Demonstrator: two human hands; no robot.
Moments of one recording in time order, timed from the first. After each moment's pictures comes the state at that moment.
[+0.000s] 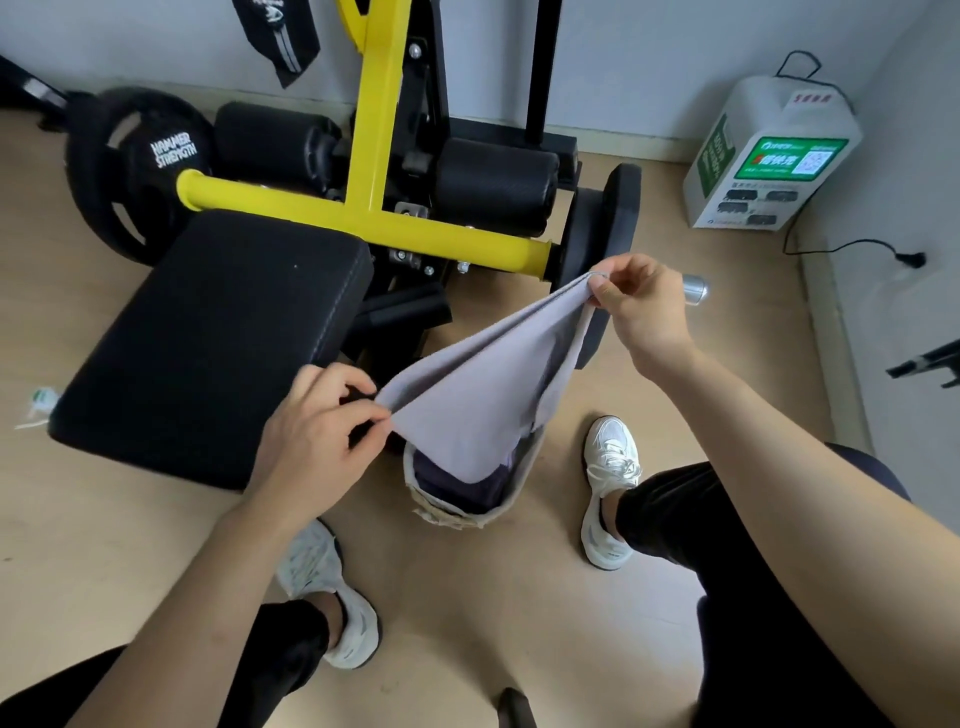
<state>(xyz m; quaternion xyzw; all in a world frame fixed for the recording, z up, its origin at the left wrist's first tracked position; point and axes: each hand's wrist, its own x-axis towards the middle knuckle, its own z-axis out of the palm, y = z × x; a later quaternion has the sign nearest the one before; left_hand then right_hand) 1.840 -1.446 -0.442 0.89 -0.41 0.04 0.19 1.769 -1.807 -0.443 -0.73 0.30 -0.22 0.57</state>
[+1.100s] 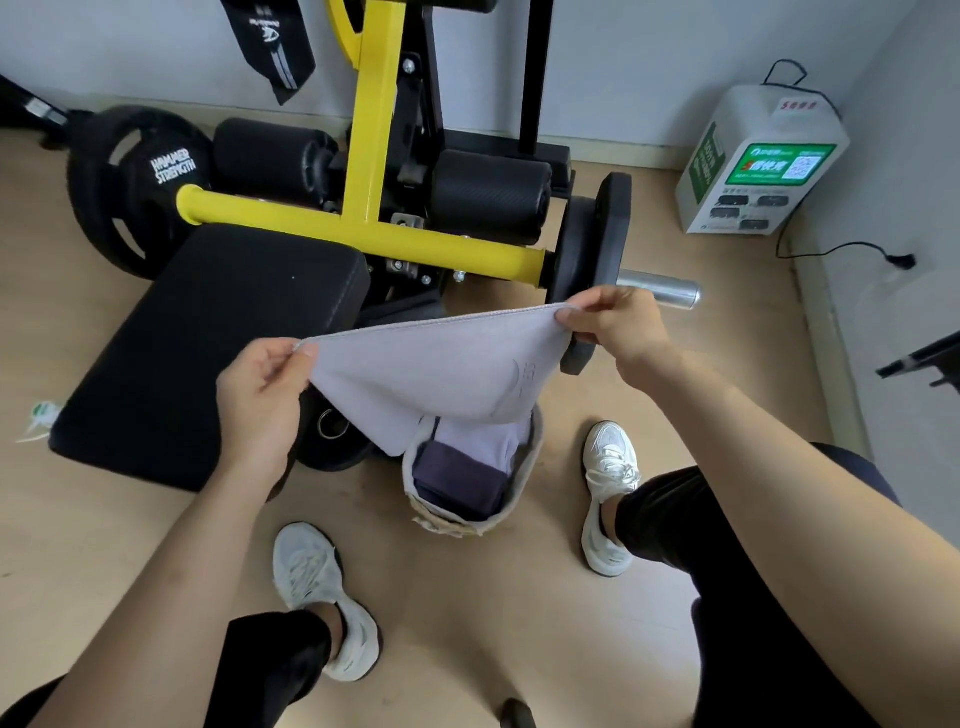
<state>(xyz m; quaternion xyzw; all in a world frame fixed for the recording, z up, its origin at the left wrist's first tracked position) 1.877 -1.457 -0.428 0.80 -0.01 -0.06 0.60 1.765 -1.791 -0.435 -0.69 0.35 -0.09 0.62</state>
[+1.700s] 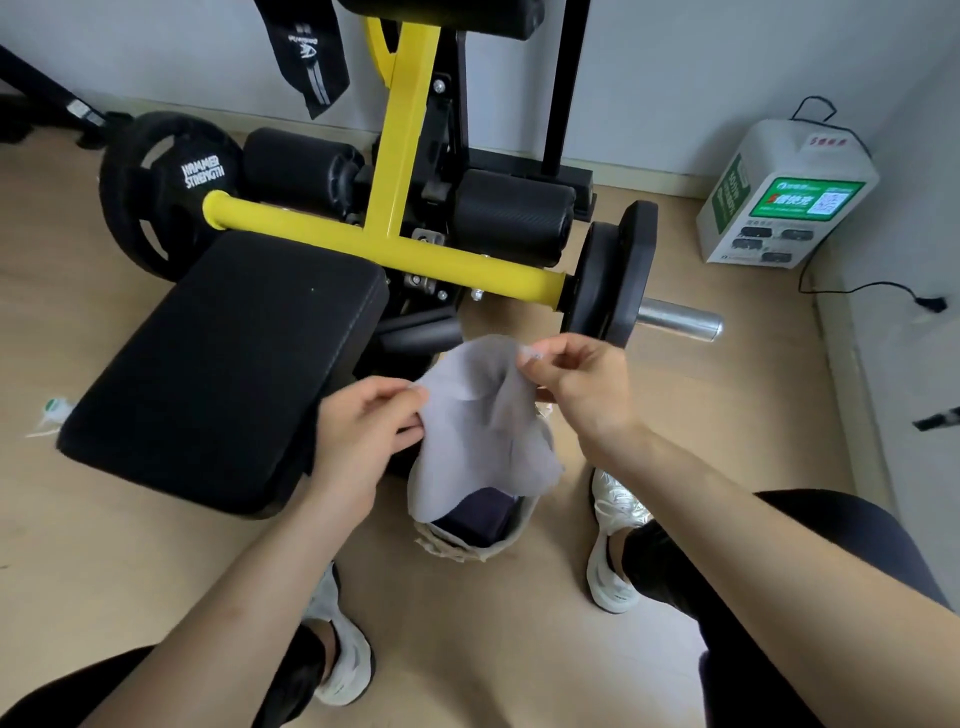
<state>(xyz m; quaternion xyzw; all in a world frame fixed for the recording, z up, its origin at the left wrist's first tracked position) 1.830 -1.510 -0.415 0.72 0.06 -0.21 0.66 1.768 -1.716 -0.431 -0.64 0.29 -0.14 0.70</state>
